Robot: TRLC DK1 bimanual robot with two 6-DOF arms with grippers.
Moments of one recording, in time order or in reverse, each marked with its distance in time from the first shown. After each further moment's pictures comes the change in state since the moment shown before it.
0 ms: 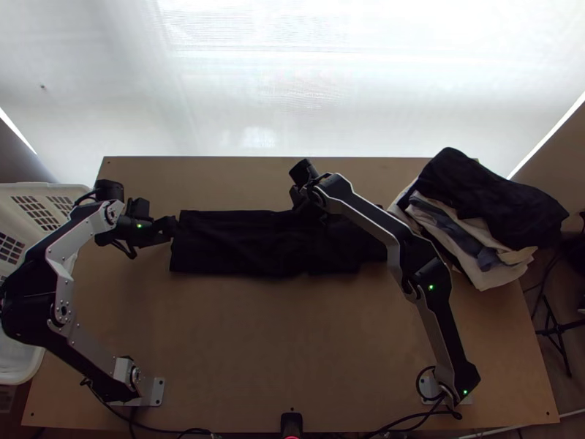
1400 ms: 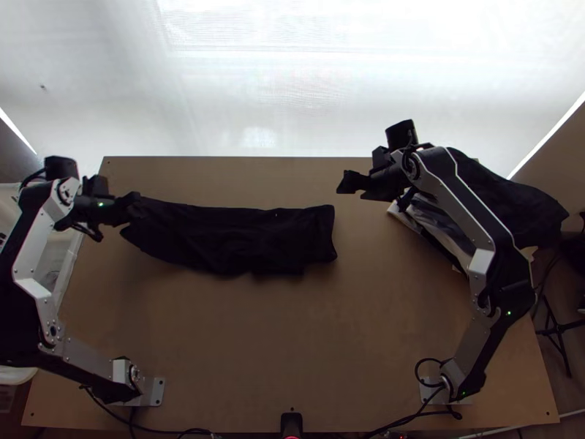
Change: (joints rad) left arm 0.079 -0.147 0.242 -0.266 -0.030 -0.097; right arm -0.347 -0.403 -0.245 -0.012 -0.082 -0.008
